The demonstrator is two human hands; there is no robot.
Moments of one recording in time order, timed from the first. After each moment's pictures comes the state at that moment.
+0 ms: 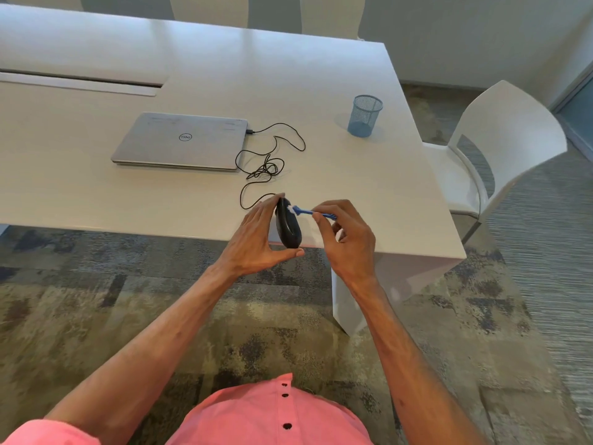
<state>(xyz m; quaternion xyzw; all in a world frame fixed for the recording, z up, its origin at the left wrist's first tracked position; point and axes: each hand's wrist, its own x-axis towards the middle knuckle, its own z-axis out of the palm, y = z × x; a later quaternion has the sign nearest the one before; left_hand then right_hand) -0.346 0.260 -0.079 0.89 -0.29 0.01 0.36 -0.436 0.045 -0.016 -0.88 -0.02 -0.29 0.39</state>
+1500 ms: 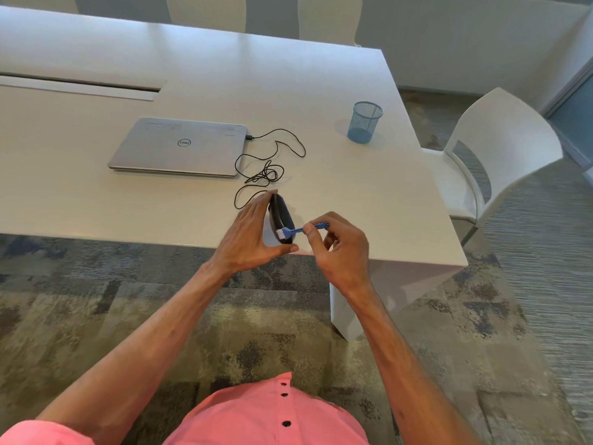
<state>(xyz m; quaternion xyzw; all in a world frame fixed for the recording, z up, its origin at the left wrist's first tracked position) -0.323 0.270 -0.069 0.90 -0.28 0.01 0.35 -0.432 0.064 -0.007 -0.88 0.01 -0.25 0.41</state>
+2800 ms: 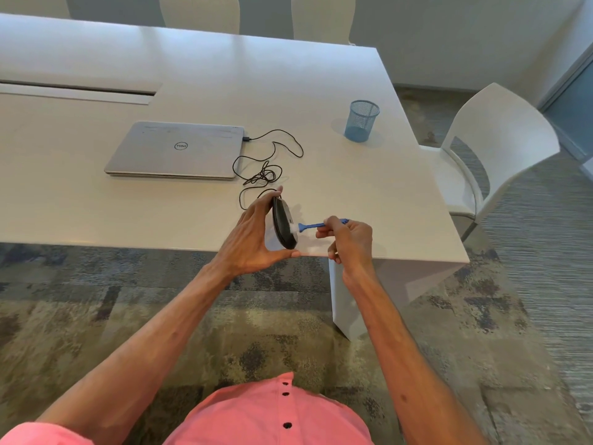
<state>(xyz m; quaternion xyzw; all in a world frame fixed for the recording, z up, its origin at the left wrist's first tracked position) -0.321 0.269 -0.068 0.87 -0.33 0.02 0.37 -0.409 0.054 -0.012 -0.68 0.30 -0.10 0.66</state>
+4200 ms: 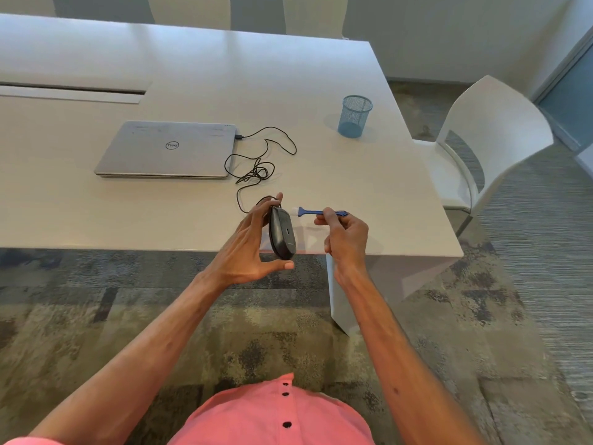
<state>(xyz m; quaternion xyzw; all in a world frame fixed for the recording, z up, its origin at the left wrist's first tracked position) -0.336 0.270 -0.073 0.85 -0.36 -0.02 0.39 -0.400 0.047 -0.032 -0.65 0.29 -0.15 0.69</state>
